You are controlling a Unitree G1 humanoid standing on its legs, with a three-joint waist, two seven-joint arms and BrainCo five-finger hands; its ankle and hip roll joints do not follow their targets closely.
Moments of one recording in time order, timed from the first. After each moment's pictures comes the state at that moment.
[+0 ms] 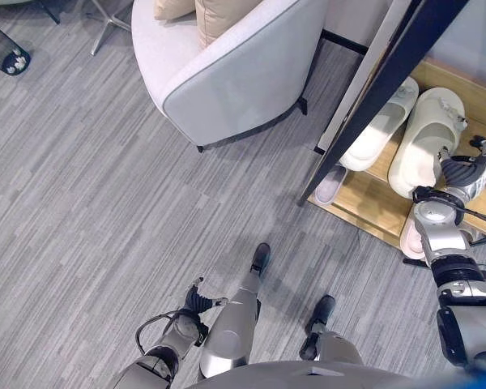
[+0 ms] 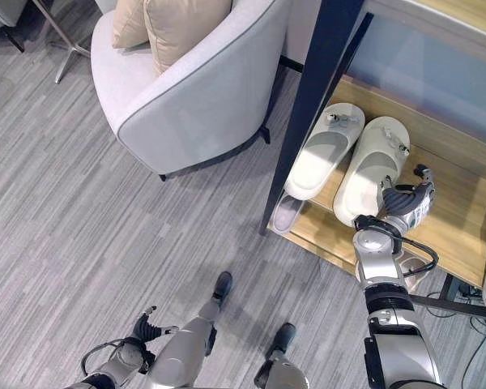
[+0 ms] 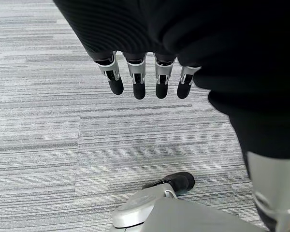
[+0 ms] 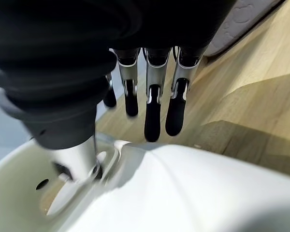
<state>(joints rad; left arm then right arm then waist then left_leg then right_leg) -0.14 0.21 -0.35 1.18 0.13 -0.13 0.31 -0.50 -0.47 -0.07 0.63 -0.04 -0.06 -0.83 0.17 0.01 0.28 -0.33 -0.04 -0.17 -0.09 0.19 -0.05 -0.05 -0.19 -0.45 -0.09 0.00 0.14</state>
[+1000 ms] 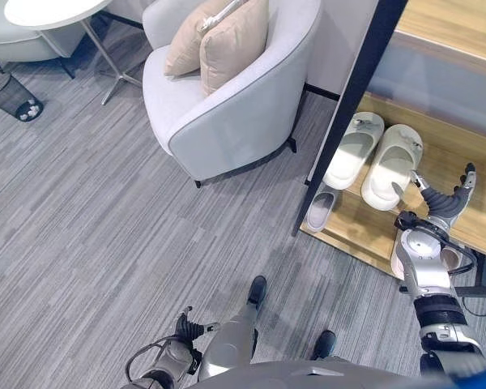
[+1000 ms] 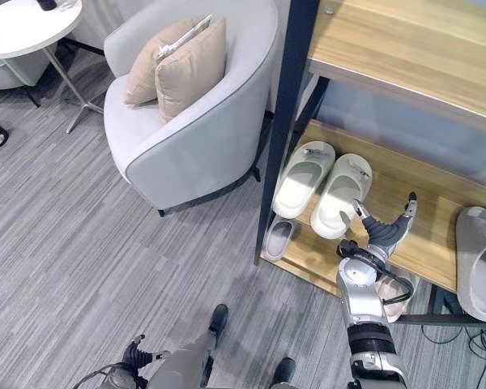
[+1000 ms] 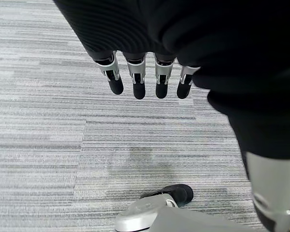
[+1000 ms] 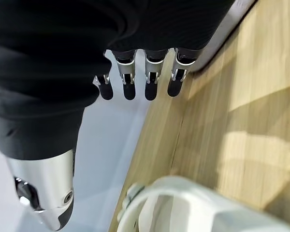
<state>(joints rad) -0.03 0.21 -0.27 1.21 0.11 -0.08 0.31 -0.18 -0.31 -0.11 0.27 0.06 -0.15 -0.70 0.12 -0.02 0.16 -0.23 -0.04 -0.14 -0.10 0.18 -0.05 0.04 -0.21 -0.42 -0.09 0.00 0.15</state>
